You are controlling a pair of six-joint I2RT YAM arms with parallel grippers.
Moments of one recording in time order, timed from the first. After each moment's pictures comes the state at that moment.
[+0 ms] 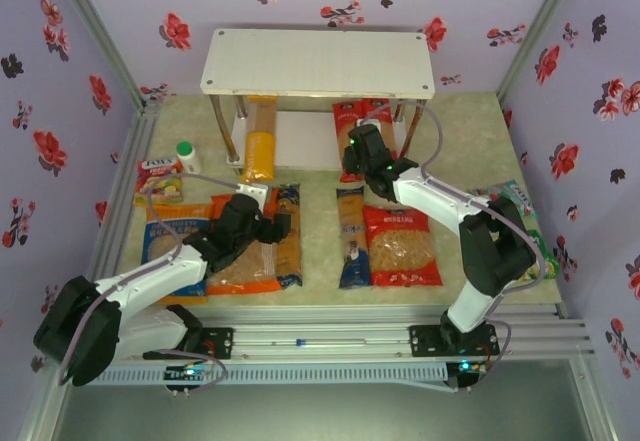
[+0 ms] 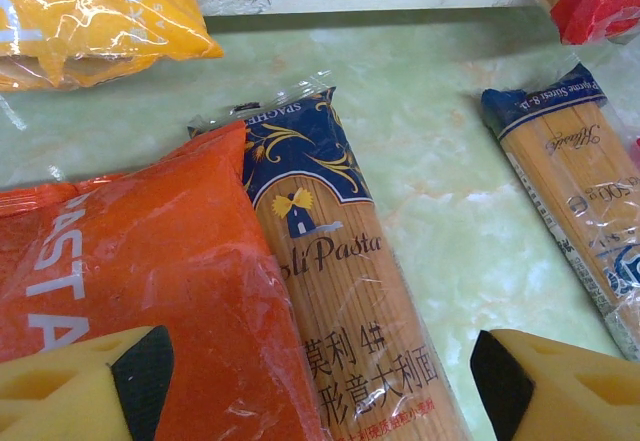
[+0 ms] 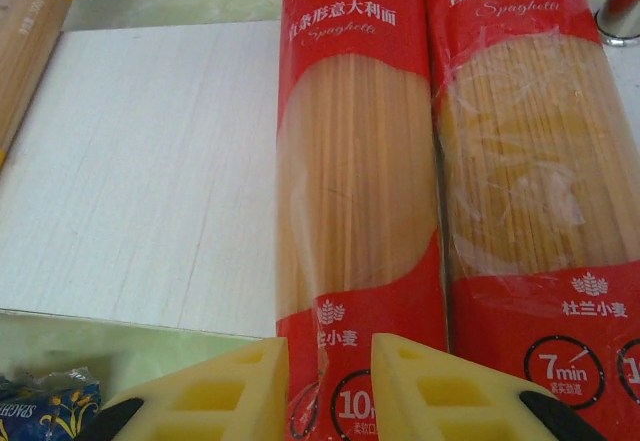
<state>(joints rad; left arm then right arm) -0.69 1.15 0.53 -0.02 -0.16 -0.36 0.59 1.69 1.19 -0.20 0.26 0.43</state>
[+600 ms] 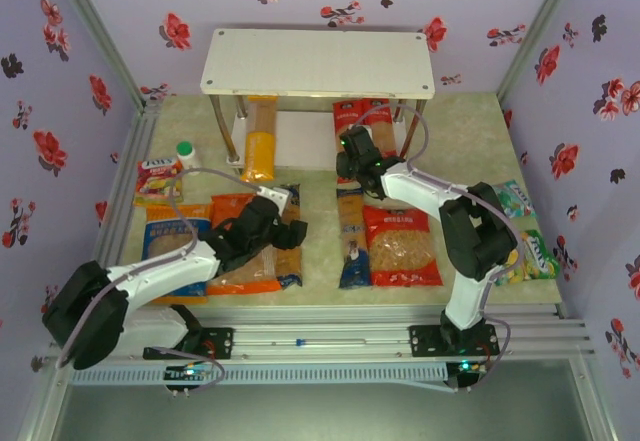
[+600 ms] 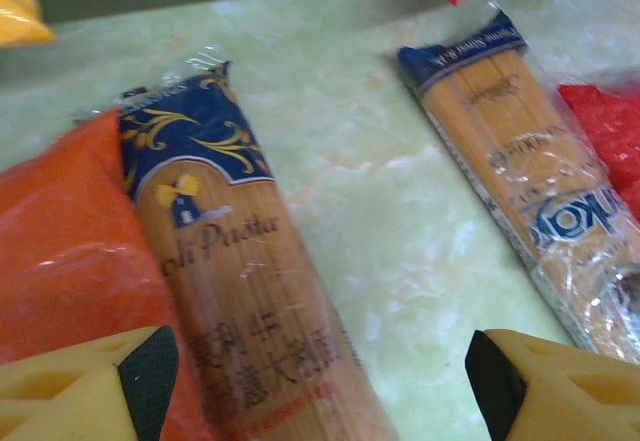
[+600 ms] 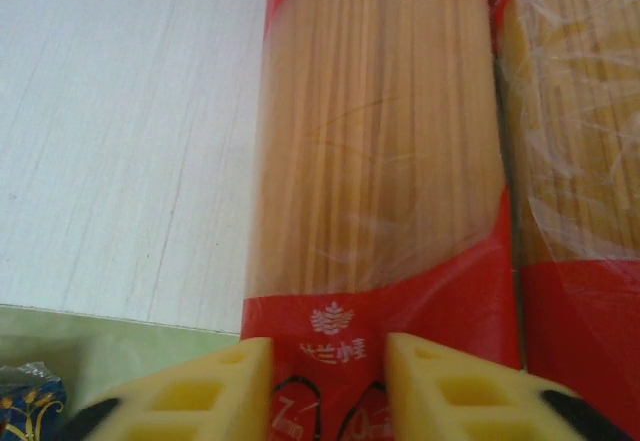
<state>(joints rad) -0.85 1.25 0.61 -0.06 -0.18 -0.37 0.59 1.82 1.26 -0.23 0.22 0.45</state>
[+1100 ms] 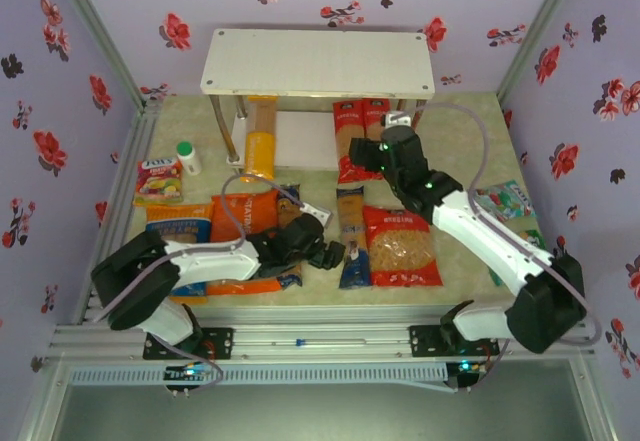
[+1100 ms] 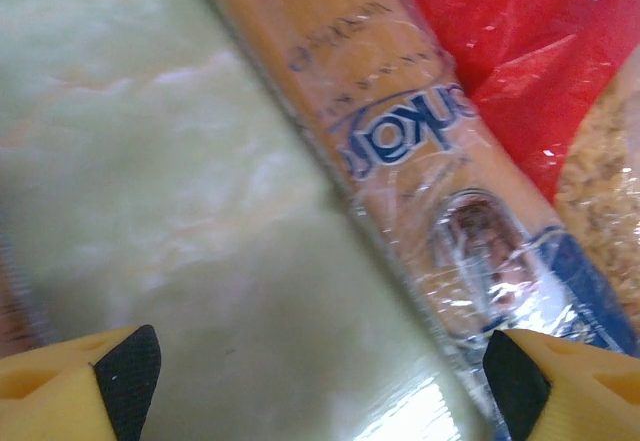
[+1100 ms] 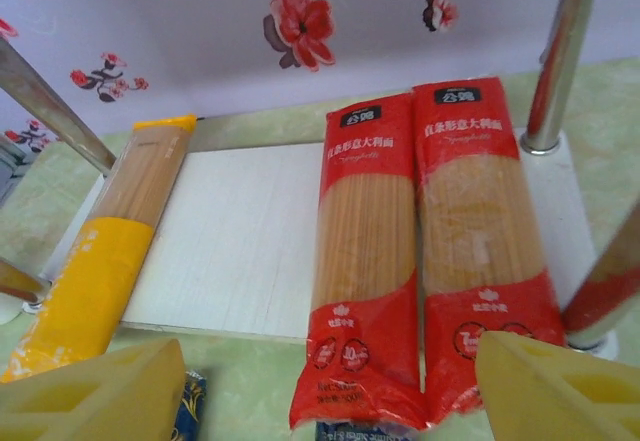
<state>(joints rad) -1.06 1.55 0.73 0.03 -0.16 -0.51 0.59 1.30 1.07 -0.23 0.26 0.44</state>
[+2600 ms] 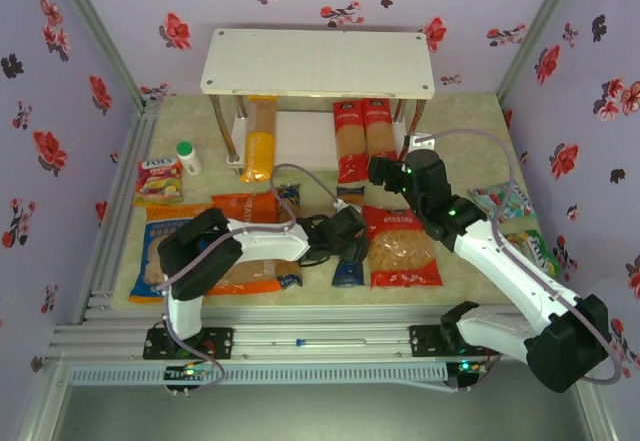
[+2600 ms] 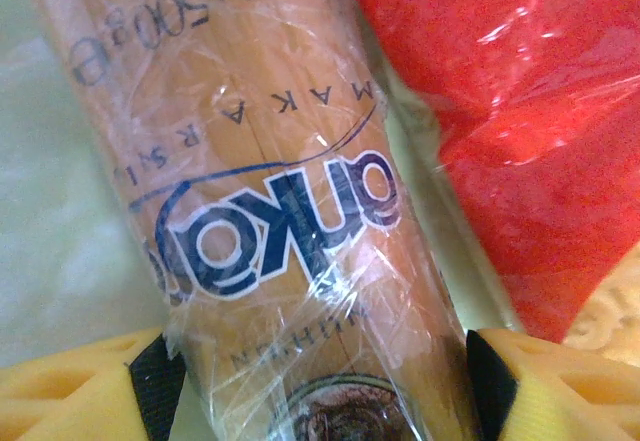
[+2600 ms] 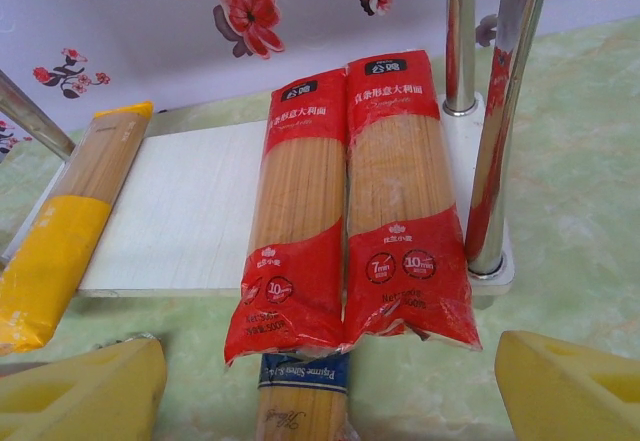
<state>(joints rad) -1.10 1.88 1.10 -0.20 -0.19 -0.62 0.54 1.09 0.88 -0.25 0.26 0.44</state>
